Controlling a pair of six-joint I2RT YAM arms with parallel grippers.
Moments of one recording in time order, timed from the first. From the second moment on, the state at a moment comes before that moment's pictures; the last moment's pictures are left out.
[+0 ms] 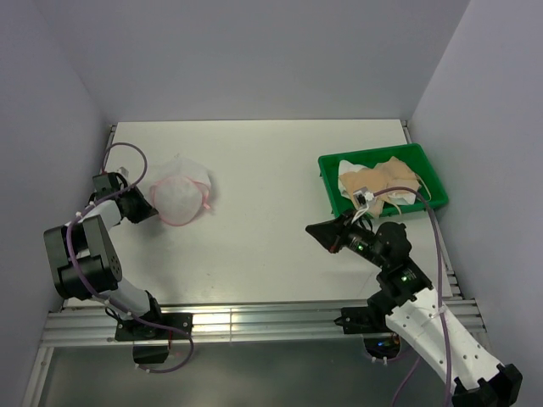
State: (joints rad) left arm 0.32 1.57 0.81 -0.18 0.34 -0.34; right arm 0.47 0.45 0.37 0.00 -0.41 0.61
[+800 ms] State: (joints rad) left arm -0.01 0.77 0.53 -0.13 0.21 -0.64; right arm 0.83 1.12 0.67 0.17 0.01 0.65
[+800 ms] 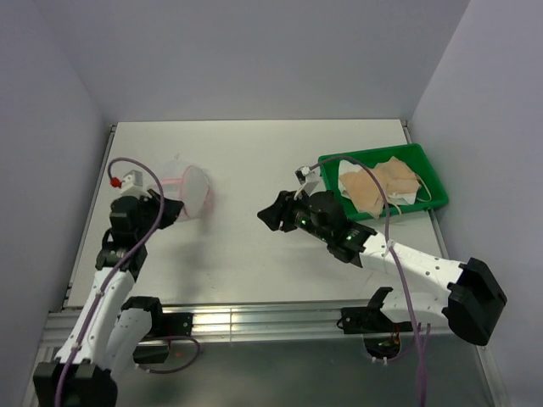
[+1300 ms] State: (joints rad) left arm -0.91 0.92 0.50 0.09 -0.34 -0.62; right arm 0.83 1.10 0.69 0.17 0.19 0.72
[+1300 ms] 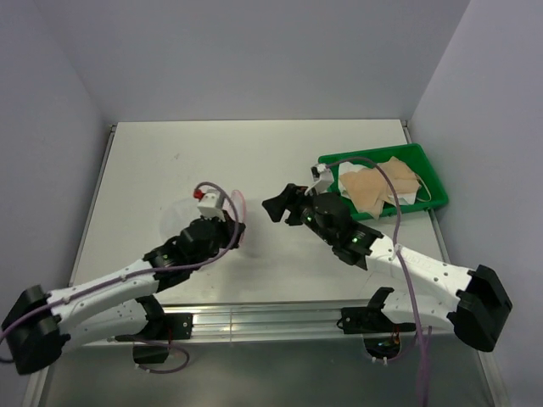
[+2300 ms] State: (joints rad) left arm -0.57 0.97 0.77 -0.52 -0.49 -0.64; right arm 0.83 1.43 0.58 0.13 0.26 0.77
